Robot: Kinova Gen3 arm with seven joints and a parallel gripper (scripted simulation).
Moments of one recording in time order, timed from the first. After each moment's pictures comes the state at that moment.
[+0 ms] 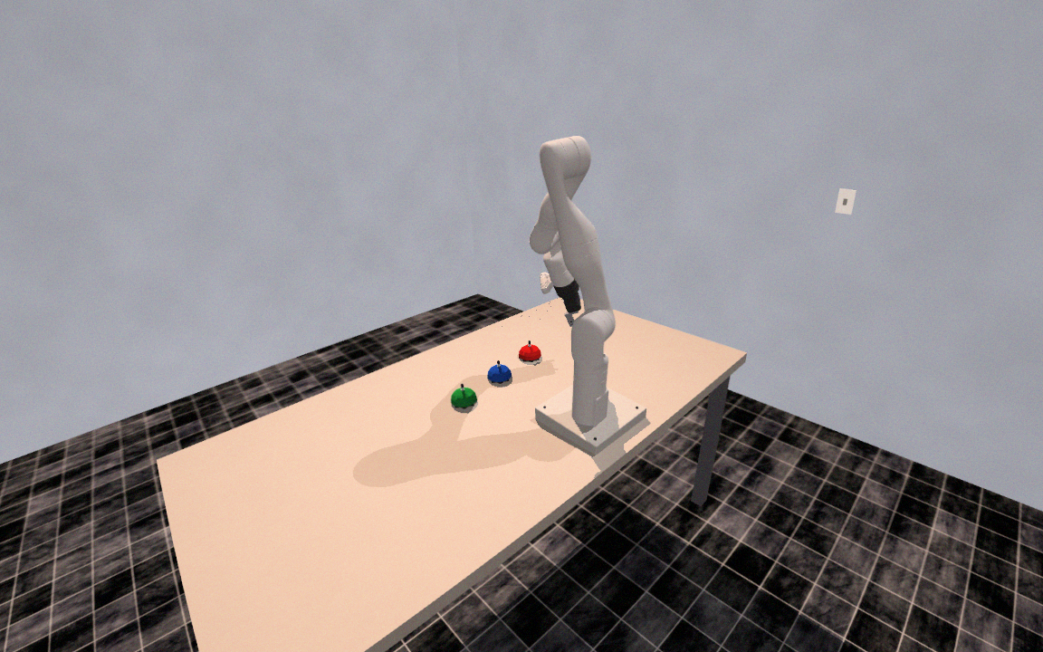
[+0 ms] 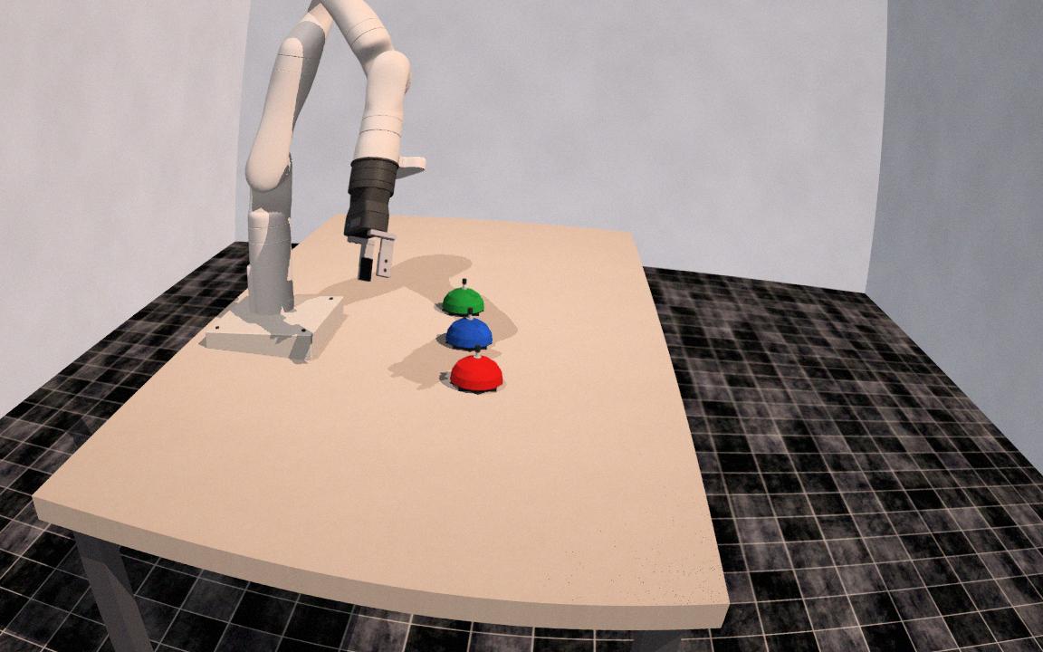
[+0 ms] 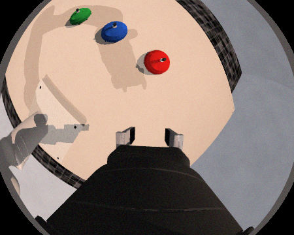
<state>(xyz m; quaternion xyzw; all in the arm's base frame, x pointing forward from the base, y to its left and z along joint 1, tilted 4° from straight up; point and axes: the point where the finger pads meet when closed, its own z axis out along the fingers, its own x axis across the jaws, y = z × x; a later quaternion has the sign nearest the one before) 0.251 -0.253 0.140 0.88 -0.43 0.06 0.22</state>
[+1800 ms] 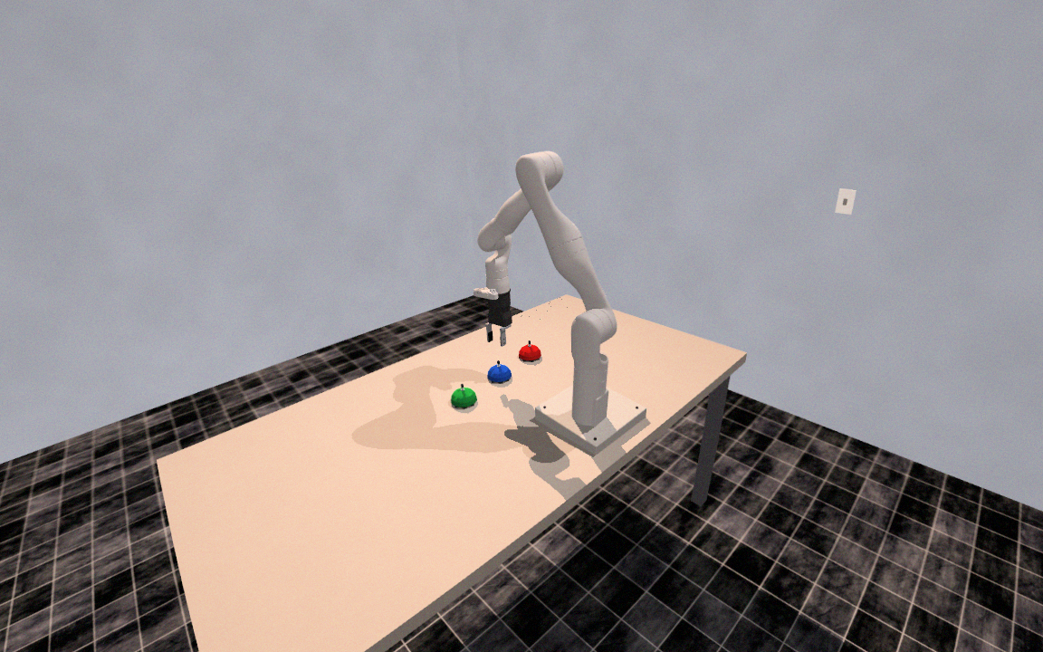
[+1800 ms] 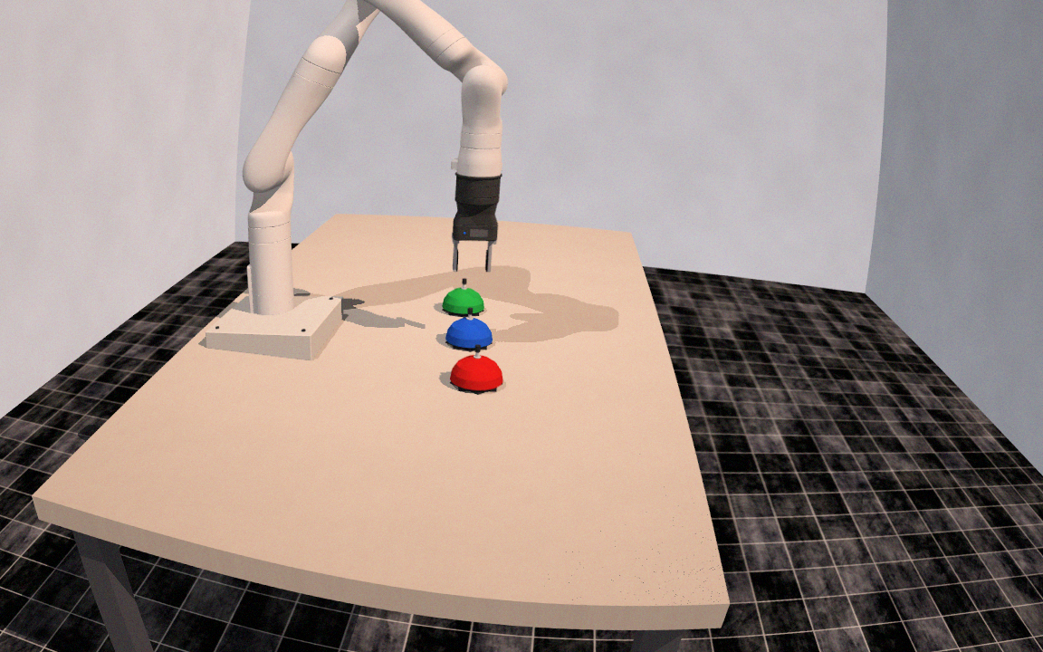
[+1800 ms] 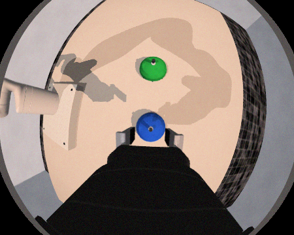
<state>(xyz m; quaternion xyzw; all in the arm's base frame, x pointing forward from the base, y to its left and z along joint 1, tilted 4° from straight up) 0.398 -0.038 0.093 1.00 0.04 -0.03 -0.01</state>
